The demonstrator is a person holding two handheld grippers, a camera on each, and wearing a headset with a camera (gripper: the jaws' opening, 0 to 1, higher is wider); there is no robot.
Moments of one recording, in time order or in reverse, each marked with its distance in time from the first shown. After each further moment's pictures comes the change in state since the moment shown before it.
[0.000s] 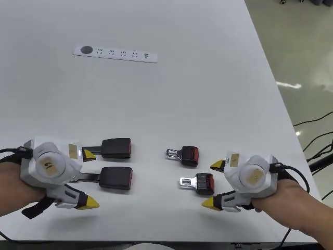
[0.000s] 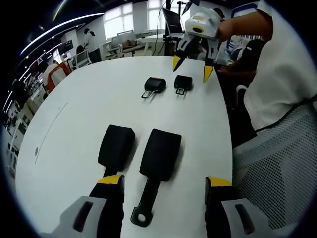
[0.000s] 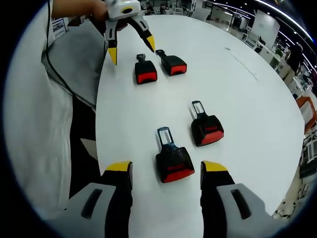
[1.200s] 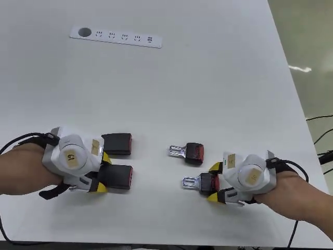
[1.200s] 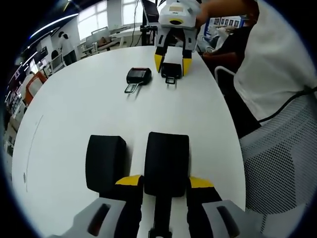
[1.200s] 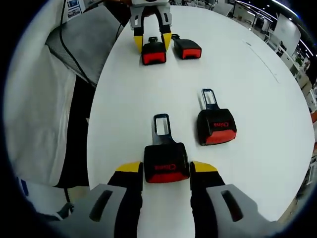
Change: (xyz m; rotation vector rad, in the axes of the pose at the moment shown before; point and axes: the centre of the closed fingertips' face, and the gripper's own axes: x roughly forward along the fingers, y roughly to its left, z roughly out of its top) left arm 0.038 0.009 0.003 0.134 0.076 -0.147; right arm 0.029 -0.011 -0.022 -0.141 0.086 0.126
